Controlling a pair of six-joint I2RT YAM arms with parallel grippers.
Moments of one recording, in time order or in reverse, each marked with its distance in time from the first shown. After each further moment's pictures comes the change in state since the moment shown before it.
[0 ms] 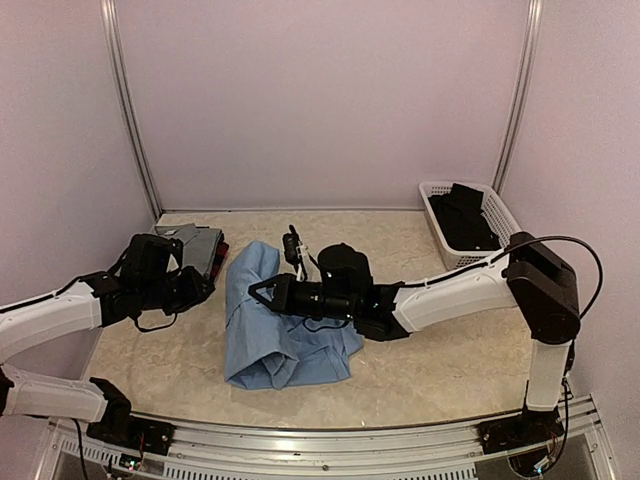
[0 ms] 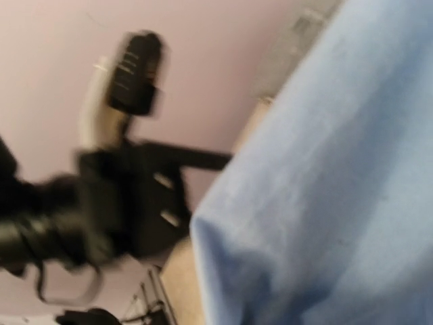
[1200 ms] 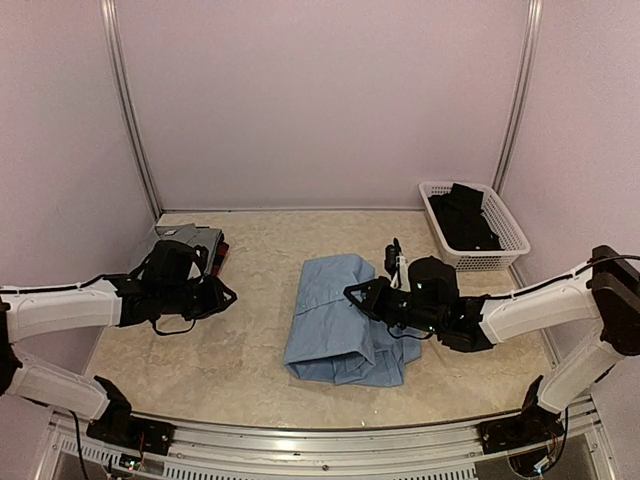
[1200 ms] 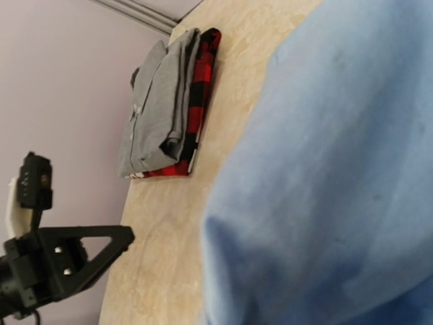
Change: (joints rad) left arm -0.090 0.142 -0.003 0.124 0.048 0.007; right arm -0.164 -0.451 -0.591 -0.006 0.196 0.153
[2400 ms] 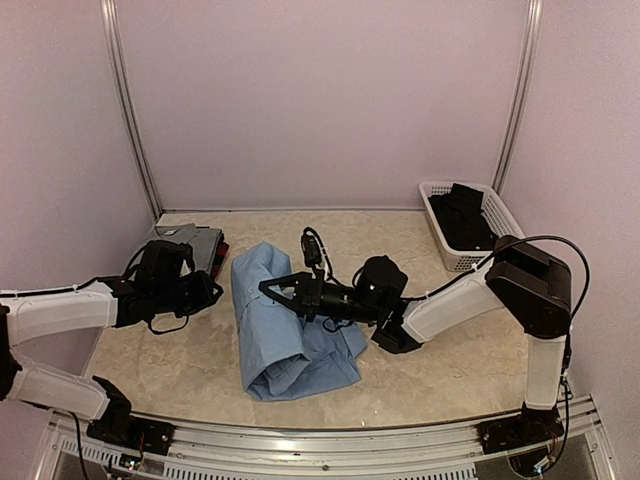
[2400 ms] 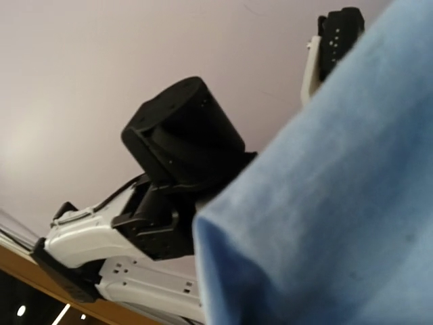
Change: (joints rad) left arm 0.071 -0.017 -0.034 0.034 -0.078 -0.014; right arm 0.102 0.479 0.372 0.621 -0.486 0.215
